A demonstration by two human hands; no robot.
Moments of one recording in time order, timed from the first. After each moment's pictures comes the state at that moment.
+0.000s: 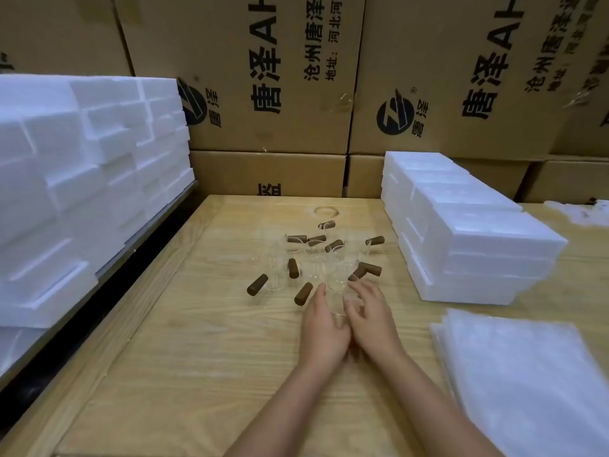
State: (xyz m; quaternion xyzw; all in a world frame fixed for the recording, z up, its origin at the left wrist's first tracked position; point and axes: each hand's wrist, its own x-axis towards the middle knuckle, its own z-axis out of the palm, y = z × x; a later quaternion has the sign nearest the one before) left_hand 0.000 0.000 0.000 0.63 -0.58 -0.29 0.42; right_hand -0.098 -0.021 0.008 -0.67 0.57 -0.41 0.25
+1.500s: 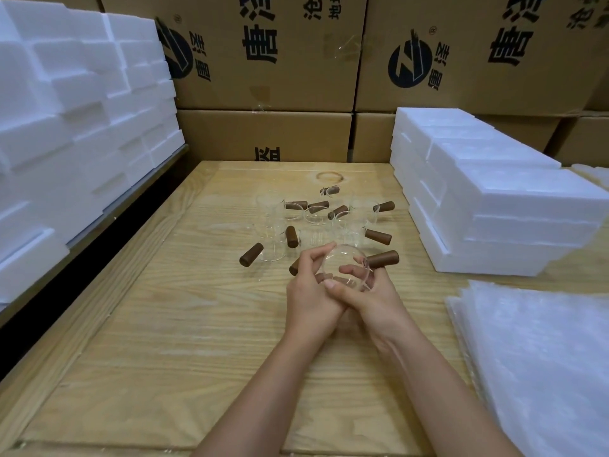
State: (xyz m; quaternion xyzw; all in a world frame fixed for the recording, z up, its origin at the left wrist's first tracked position) left_hand 0.015 0.003 0.005 0.53 -0.52 -0.31 0.59; right_hand -0.083 0.000 0.020 -0.42 0.44 -0.53 0.60
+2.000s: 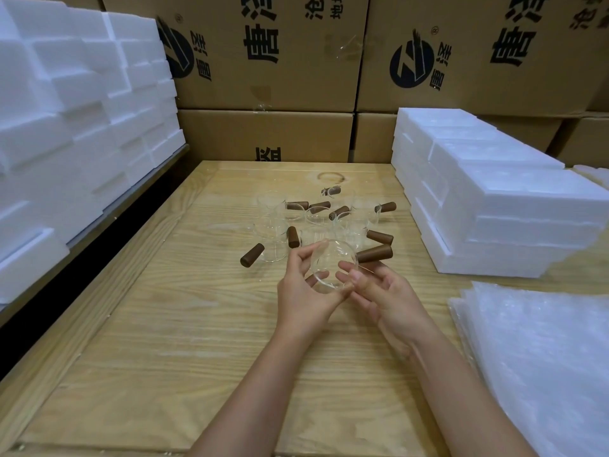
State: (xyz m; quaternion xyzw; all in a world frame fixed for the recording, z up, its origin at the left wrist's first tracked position) left_hand 0.028 -0.001 0.005 0.48 -0.50 -0.36 0.62; right_hand -0.103 -0.003 0.025 -0.41 0.36 -0.52 0.66
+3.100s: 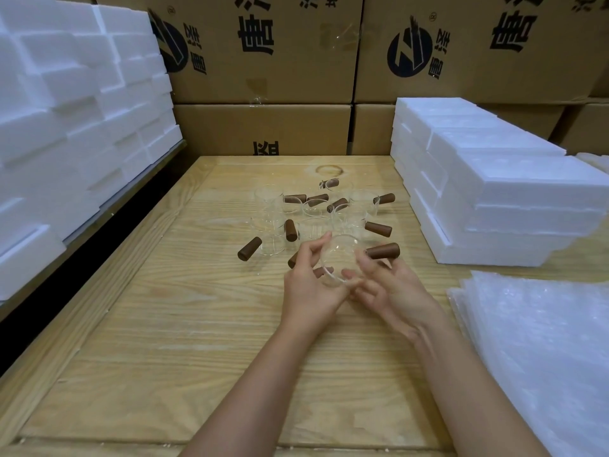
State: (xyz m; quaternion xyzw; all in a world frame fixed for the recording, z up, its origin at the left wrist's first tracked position) left_hand 0.021 -0.003 0.001 0.50 -0.55 -0.32 0.58; right_hand -0.111 -0.008 0.027 -0.34 0.36 -0.53 0.68
